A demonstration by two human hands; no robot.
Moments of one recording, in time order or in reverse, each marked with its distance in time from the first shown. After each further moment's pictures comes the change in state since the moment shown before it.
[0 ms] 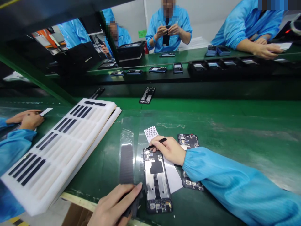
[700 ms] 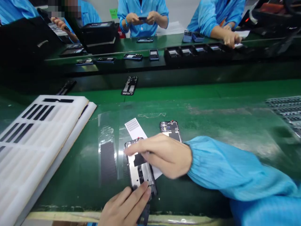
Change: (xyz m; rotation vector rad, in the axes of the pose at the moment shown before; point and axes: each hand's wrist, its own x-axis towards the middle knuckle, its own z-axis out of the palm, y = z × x) left_hand 0.027 0.028 0.035 0.234 -0.008 0.312; right_hand -0.038 -0.072 -0.035 -0.197 -0.215 -0.240
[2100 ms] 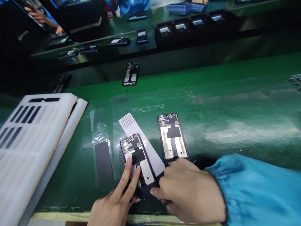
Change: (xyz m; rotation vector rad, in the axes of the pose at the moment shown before) left_hand 0.006 -0.002 -0.012 0.124 -0.385 -0.287; right_hand -0.042 -0.027 0.027 -0.431 -0.568 0.598
